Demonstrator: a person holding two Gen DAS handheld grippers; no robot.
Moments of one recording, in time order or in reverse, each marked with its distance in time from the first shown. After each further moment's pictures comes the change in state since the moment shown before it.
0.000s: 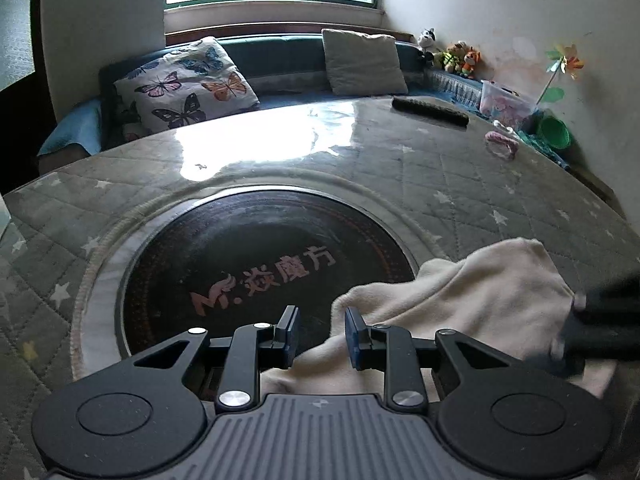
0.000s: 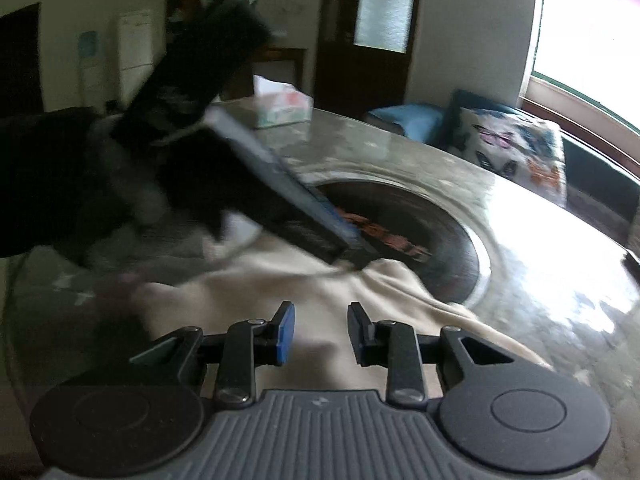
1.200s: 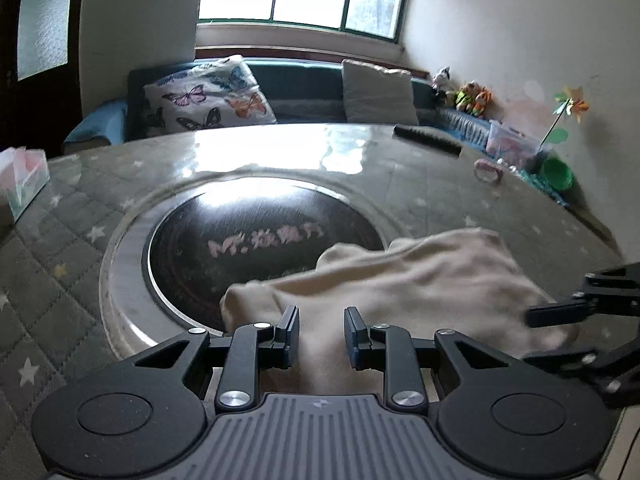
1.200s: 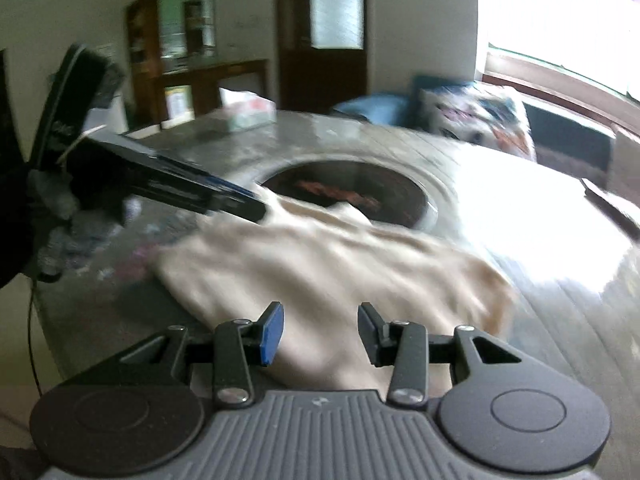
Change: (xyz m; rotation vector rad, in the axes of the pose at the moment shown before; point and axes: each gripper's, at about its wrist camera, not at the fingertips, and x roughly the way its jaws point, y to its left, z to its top) left arm -0.053 -0.017 -0.055 -0.099 -0.083 0.015; right arm -0.072 -0.035 -0.064 0.202 0.002 -0.067
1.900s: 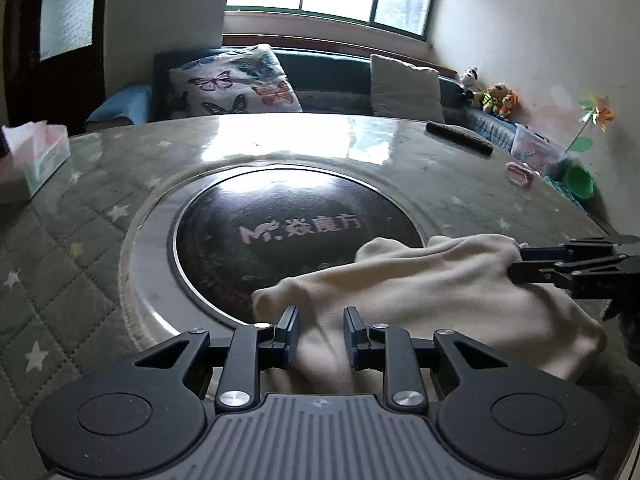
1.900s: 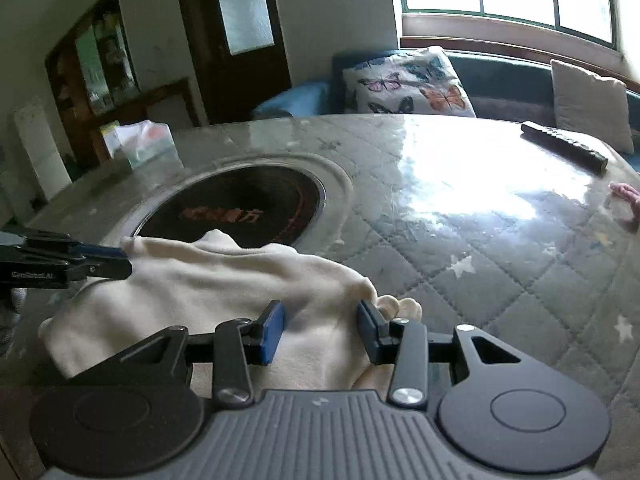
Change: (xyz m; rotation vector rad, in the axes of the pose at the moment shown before) left arm 0.006 0.020 0.001 -0.069 0.008 0.041; right arm 0.051 -0.084 0.023 0.219 -0.011 -0.080
